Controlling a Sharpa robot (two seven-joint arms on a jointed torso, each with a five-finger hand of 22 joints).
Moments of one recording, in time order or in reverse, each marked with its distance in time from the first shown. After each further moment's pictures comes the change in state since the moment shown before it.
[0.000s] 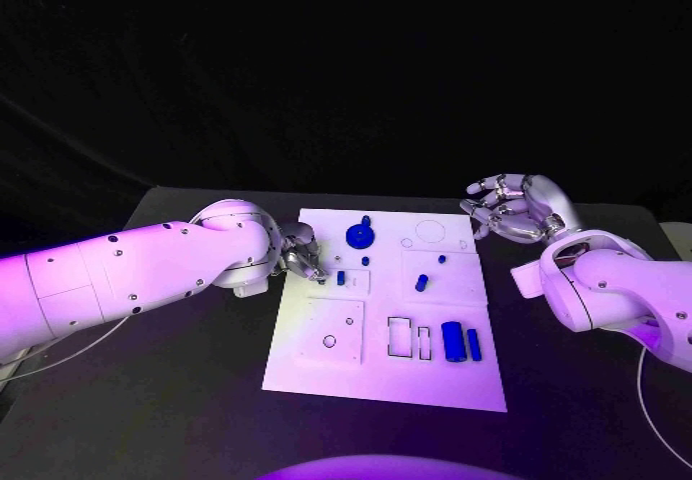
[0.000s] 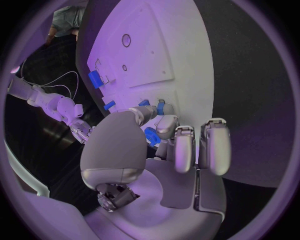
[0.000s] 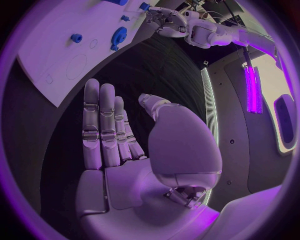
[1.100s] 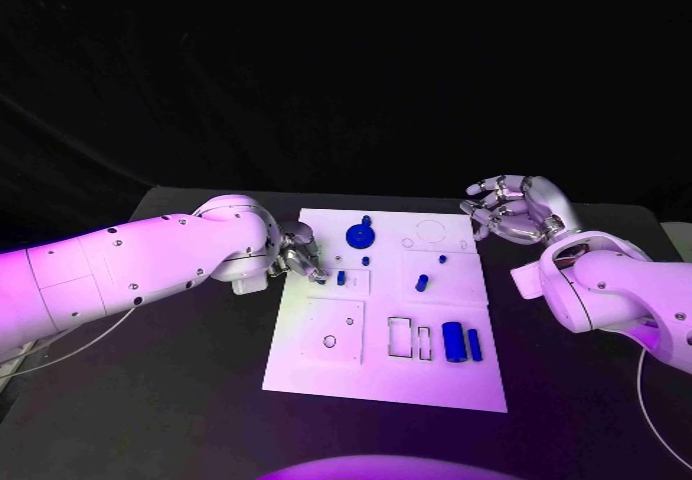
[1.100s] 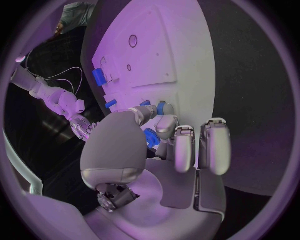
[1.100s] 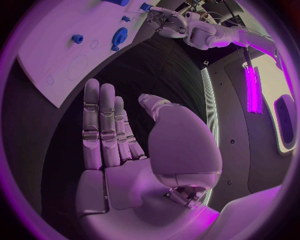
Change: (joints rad) left arm 0.010 0.008 0.006 -0.031 0.079 0.054 0.000; left_hand 0.001 0.001 0.000 0.000 -0.001 -0.002 -0.003 0.005 0.000 0.000 0.000 0.000 -0.006 -0.004 -0.004 0.000 0.000 0.000 0.000 0.000 0.000 0.000; right arm -0.003 0.004 0.000 -0.004 0.000 0.000 0.000; right_hand 0.000 0.000 0.000 0.000 0.000 -0.002 -0.002 0.000 0.000 -0.002 -0.002 0.000 0.000 0.000 0.000 0.000 0.000 0.000 0.000 0.000 0.000 0.000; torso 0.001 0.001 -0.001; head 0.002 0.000
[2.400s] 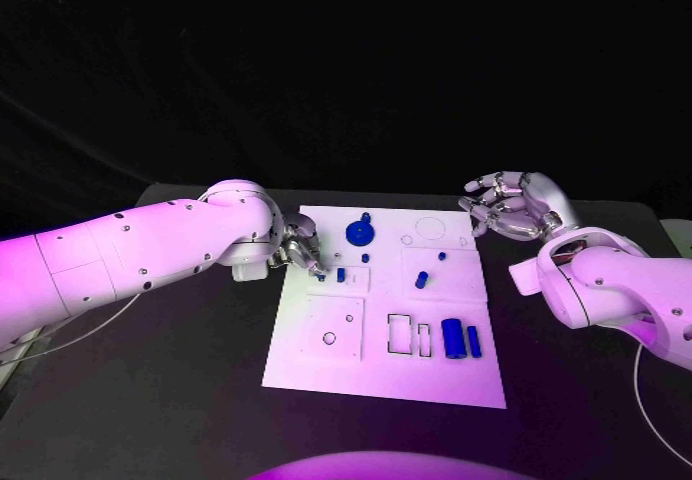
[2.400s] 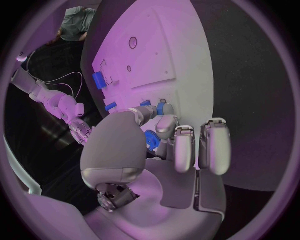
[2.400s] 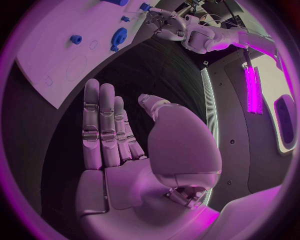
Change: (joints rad) left arm 0.024 0.041 0.004 -0.052 -0.012 0.098 -0.002; left_hand -0.003 -0.003 0.000 0.000 0.000 -0.003 -0.003 0.003 0.001 0.000 0.000 -0.001 0.000 0.000 0.000 0.000 0.000 0.000 0.000 0.000 0.000 0.000; right arm -0.001 0.004 0.000 -0.002 0.000 0.000 0.000; right_hand 0.004 0.004 0.000 0.000 0.004 0.002 0.002 0.000 -0.001 0.003 0.003 0.000 -0.005 0.004 0.004 -0.008 0.004 0.000 0.000 0.000 -0.005 -0.005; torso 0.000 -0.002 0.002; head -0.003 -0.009
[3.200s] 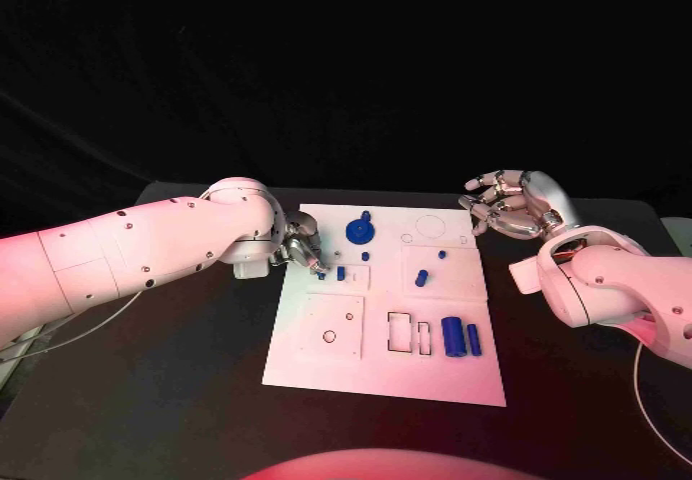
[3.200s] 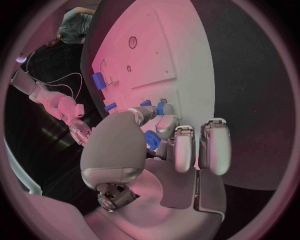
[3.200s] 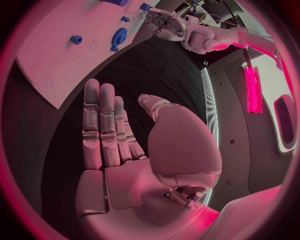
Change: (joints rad) left arm 0.000 0.006 0.000 -0.004 -0.007 0.005 0.000; left_hand -0.004 -0.004 0.000 0.000 0.000 0.000 0.000 0.000 0.001 0.000 0.000 0.000 0.001 0.000 0.000 0.000 0.001 0.000 0.000 0.000 0.000 0.000; right arm -0.001 0.000 0.000 0.000 0.000 0.000 0.001; right_hand 0.000 0.000 0.000 0.000 0.000 0.000 0.000 0.000 0.000 -0.003 -0.003 0.000 0.000 0.000 0.000 0.000 0.000 0.000 0.000 0.000 0.000 0.000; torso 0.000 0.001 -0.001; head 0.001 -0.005
